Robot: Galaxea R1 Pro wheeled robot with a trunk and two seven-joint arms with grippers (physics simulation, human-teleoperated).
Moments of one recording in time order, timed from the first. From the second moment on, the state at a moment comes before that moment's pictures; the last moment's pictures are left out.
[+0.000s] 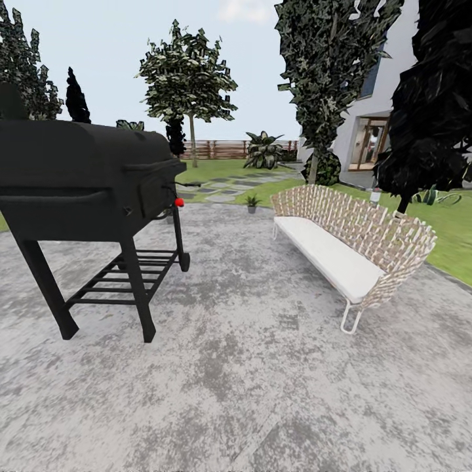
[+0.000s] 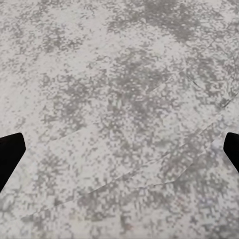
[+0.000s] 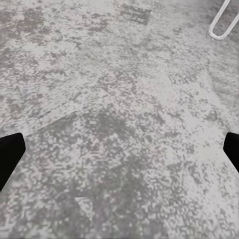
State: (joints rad) left arm -0.17 0.02 -0.02 -0.37 -0.01 -0.33 0.01; right arm -0.01 -0.02 0.00 -0.56 0.16 -0.50 -0.13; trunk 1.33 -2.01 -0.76
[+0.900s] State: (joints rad) left arm -0.17 0.02 -0.03 -0.37 0.00 -0.33 0.01; right arm -0.01 -0.02 0.00 -0.56 0.16 -0.50 -0.13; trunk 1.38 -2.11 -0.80
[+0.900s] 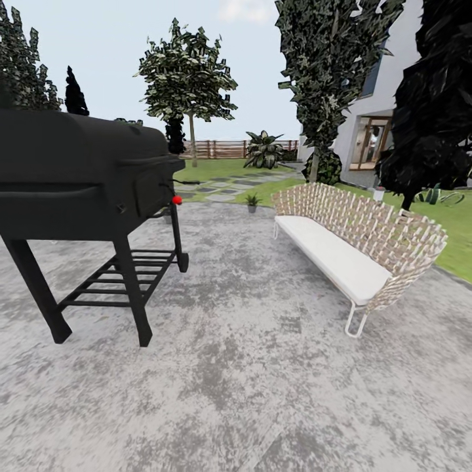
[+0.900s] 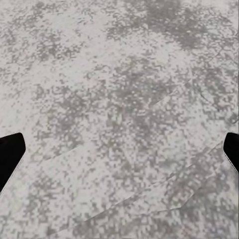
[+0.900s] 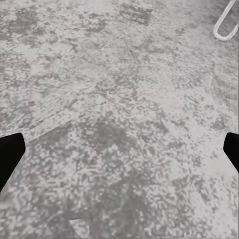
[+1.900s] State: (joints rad) left arm -0.17 0.03 -0.03 -0.33 -0.01 -0.34 0.00; right arm -0.01 -0.02 0.00 -0.56 0.16 -0.50 -0.13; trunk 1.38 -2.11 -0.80
